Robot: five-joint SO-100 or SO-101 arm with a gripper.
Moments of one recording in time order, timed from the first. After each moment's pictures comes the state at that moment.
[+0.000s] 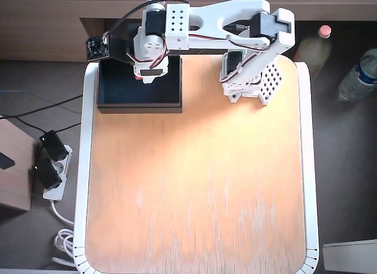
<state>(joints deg) 86.3 106.8 103.9 79.7 186.5</state>
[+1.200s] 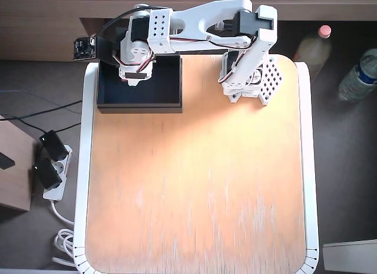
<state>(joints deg) 86.7 98.7 103.8 65.9 183.2</state>
